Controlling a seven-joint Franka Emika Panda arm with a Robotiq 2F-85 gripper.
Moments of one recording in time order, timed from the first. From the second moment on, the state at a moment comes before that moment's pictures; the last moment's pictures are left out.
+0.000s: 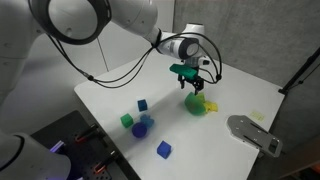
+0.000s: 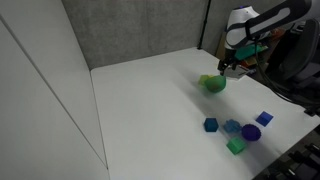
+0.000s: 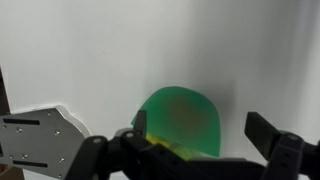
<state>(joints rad) -0.08 0.76 -0.11 -1.49 -0.13 2.18 -0.01</state>
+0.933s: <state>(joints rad) -0.09 0.98 -0.11 -1.20 -0.17 2.07 -0.20</state>
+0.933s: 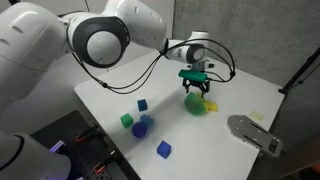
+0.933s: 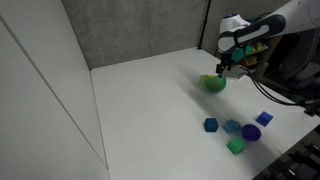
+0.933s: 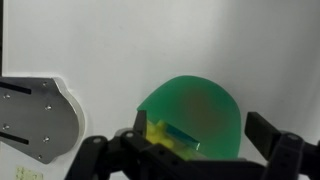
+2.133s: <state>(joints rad) -0.07 1.07 -0.11 -1.19 -0.25 2.22 -0.23</state>
